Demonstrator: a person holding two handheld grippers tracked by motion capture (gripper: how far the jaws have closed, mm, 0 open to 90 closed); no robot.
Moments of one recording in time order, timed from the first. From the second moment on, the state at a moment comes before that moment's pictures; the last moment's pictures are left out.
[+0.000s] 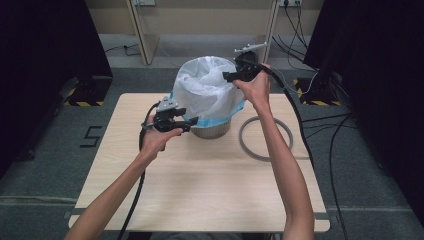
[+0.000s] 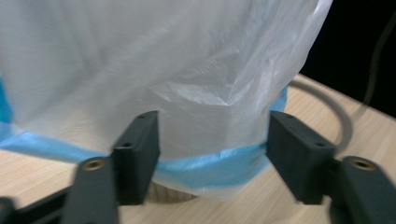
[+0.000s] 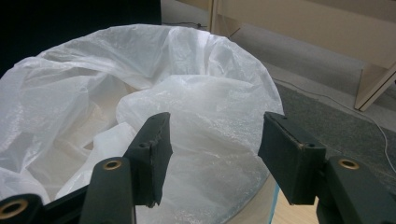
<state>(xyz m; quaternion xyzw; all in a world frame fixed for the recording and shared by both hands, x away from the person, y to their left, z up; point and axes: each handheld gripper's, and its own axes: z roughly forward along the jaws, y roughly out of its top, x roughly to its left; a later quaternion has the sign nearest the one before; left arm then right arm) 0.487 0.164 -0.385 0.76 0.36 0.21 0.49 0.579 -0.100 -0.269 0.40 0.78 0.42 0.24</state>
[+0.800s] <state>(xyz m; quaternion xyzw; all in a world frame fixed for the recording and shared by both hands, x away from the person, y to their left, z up) 0.455 0.213 -0.416 0.77 0.36 0.19 0.50 0.591 -0.070 -0.244 0.38 0.80 0.41 0.22</state>
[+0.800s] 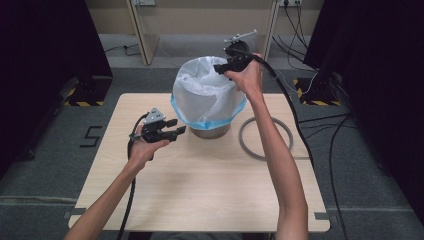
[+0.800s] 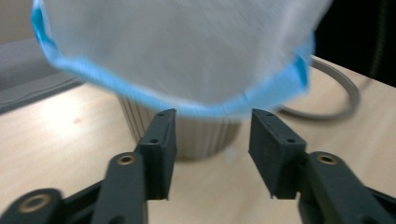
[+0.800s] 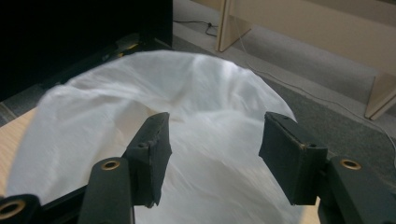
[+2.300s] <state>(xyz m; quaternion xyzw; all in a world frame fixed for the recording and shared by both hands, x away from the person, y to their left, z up) 0.392 0.271 -0.523 0.82 0.40 0.17 0.38 0.643 -0.027 -0.236 0.41 0.80 0.38 0.21</state>
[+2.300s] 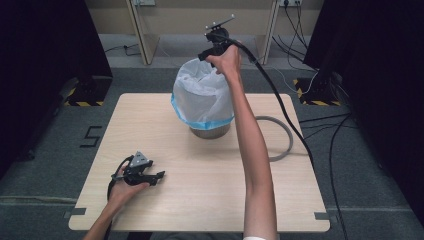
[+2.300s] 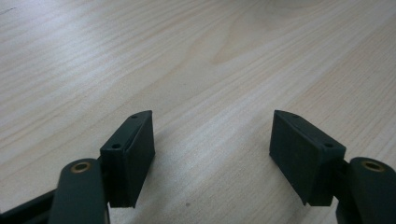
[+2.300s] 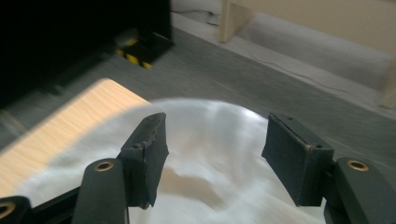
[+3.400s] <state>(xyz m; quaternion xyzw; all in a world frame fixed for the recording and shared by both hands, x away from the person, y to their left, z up) 0.392 0.271 -0.523 0.82 0.40 0.17 0.38 0.657 -0.080 -0.301 0.49 0.80 0.28 0.22</state>
